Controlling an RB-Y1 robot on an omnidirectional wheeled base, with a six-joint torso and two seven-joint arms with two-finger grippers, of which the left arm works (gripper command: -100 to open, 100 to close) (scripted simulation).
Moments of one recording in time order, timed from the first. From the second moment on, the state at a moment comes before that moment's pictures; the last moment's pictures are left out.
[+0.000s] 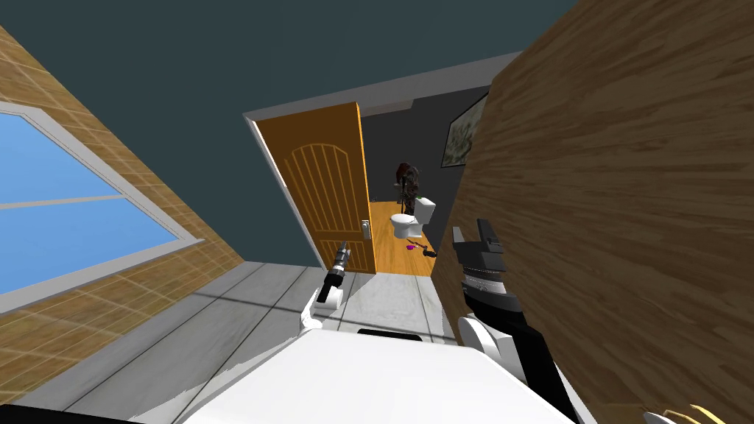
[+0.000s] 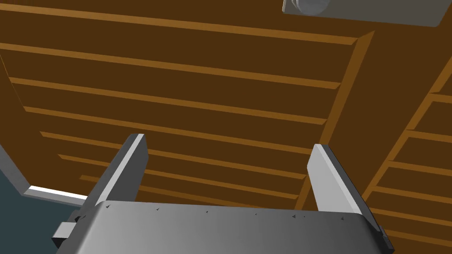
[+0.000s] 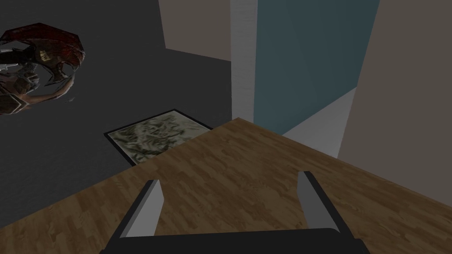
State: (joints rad) arm 0.10 0.12 0.02 -1.49 -0.02 -0.33 0.13
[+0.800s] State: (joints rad) arm 0.02 0.13 0.02 -1.33 -0.01 -0.31 0.14
